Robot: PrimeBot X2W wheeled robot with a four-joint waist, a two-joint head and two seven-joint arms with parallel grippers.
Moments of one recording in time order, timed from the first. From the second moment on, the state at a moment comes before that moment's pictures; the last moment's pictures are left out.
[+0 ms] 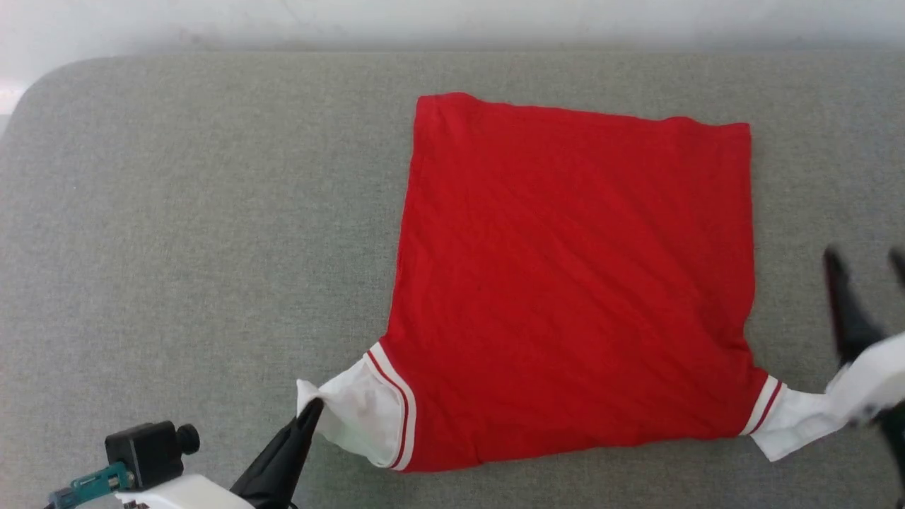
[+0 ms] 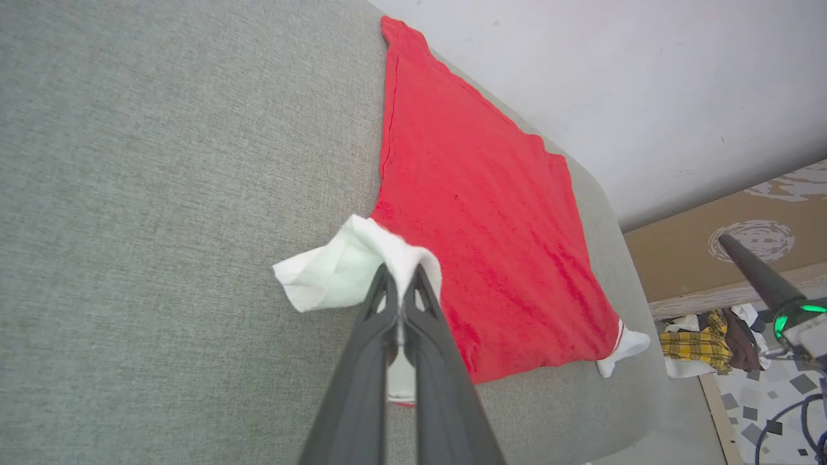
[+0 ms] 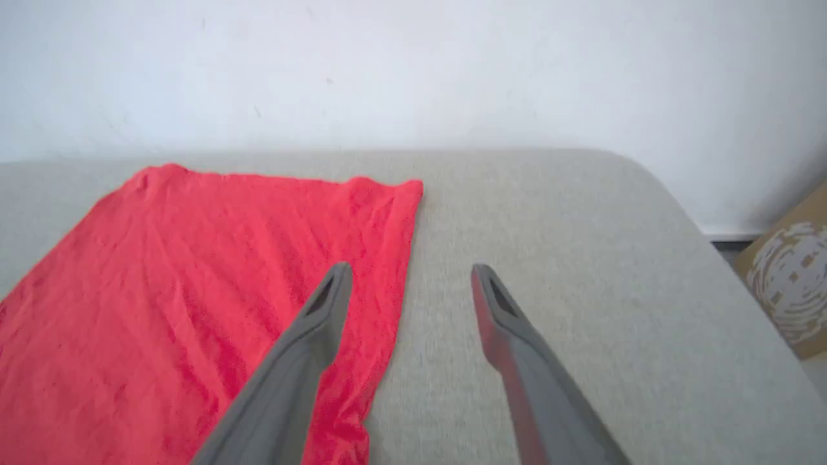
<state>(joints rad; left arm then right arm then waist) 0.28 0.24 -0.09 -0.42 -0.81 0.00 0.34 0.00 -0.08 -0.24 -0.32 0.16 0.13 0.41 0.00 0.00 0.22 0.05</state>
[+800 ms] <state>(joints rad) 0.09 0.23 -0.15 -0.42 -0.81 -0.08 0.30 -0.84 -0.21 -0.27 0.19 0.02 0.13 0.76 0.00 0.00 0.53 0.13</state>
